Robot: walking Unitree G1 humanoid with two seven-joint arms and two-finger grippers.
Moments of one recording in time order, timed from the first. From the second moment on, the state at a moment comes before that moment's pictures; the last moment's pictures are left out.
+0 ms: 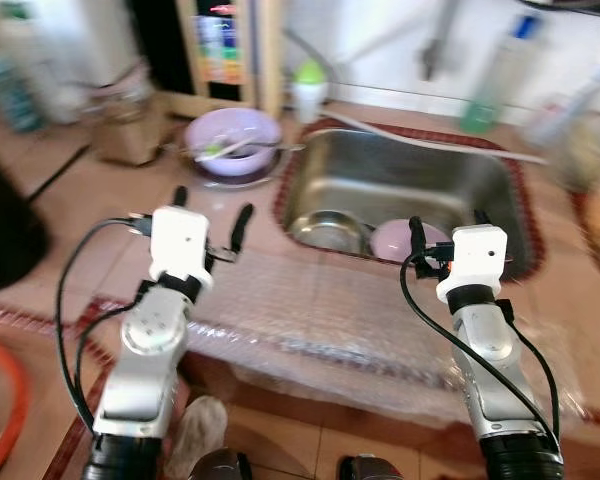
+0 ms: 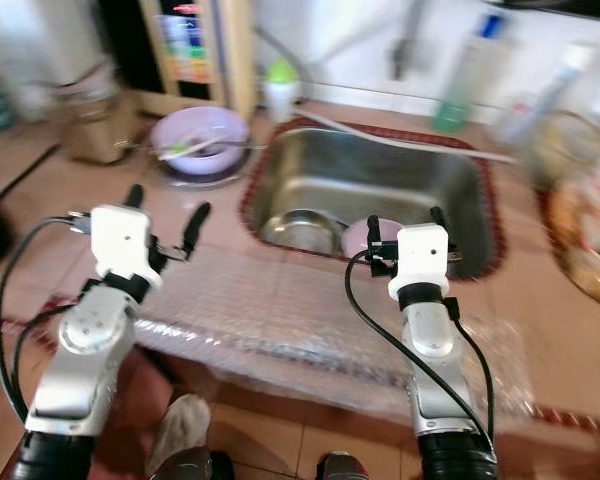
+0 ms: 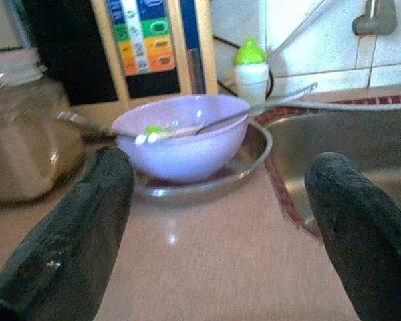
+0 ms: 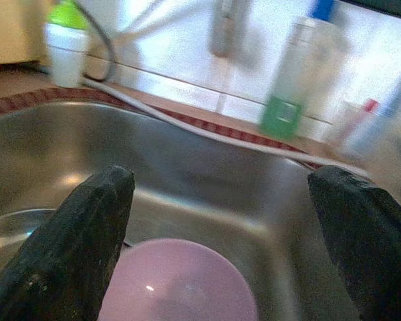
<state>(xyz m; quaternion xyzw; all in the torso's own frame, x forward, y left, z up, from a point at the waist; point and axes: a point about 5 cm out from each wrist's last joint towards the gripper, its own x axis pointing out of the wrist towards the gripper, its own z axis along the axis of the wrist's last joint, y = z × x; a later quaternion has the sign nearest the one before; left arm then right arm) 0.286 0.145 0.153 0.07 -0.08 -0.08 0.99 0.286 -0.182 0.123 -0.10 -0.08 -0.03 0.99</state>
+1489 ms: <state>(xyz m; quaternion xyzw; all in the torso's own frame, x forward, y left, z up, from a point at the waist) 0.339 0.150 0.150 0.01 -0.04 0.03 1.00 0.259 -0.165 0.124 -0.09 -0.05 0.07 0.99</state>
